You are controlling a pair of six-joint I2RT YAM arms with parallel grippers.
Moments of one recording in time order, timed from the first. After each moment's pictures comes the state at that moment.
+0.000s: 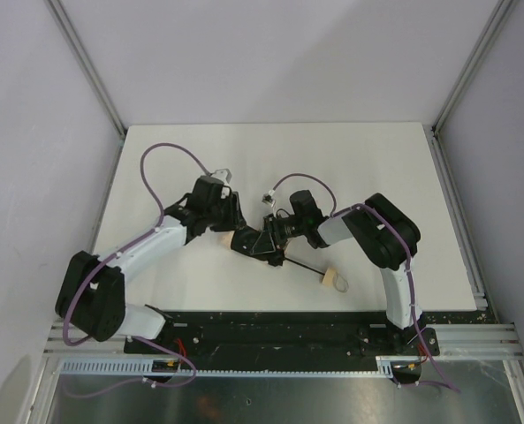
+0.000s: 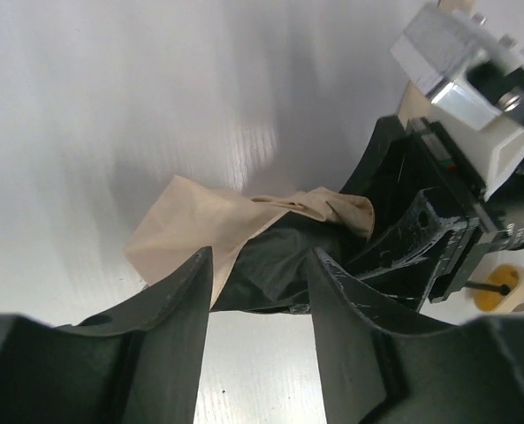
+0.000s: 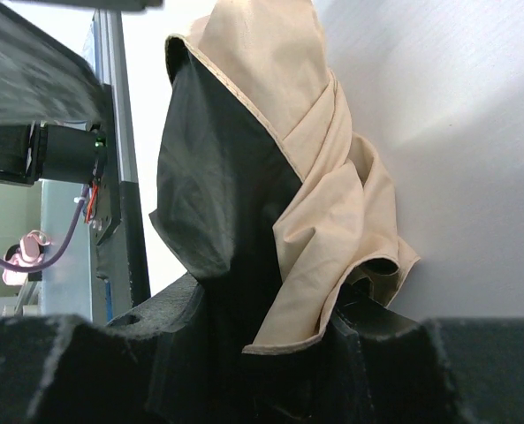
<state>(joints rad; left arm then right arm) -0.48 1.37 0.88 -0.30 0.05 -0.49 0.64 2.09 0.97 0.57 -0.90 0.46</state>
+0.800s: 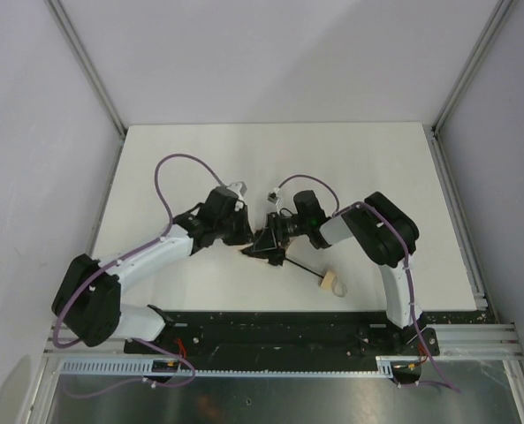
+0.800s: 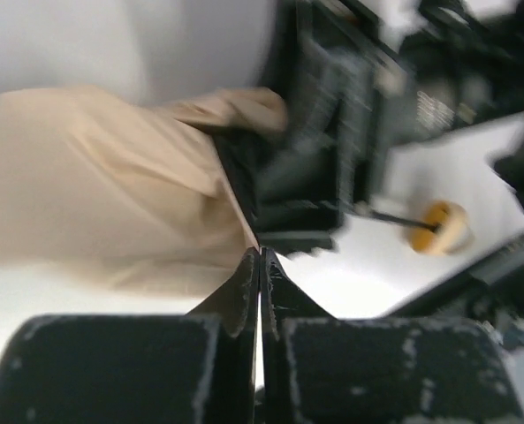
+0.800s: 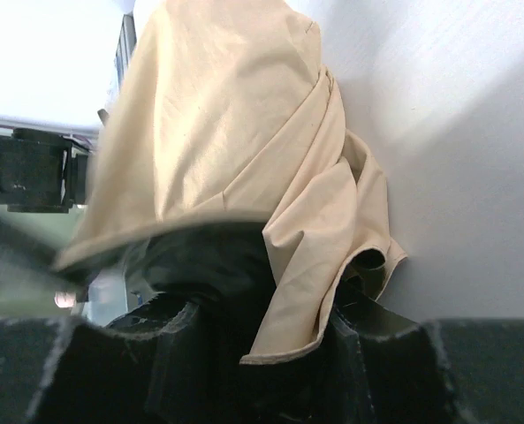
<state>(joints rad) -0.61 1.36 0.85 -0.34 0.10 -0.58 0.62 2.11 0.96 0.64 -0.90 0.61</state>
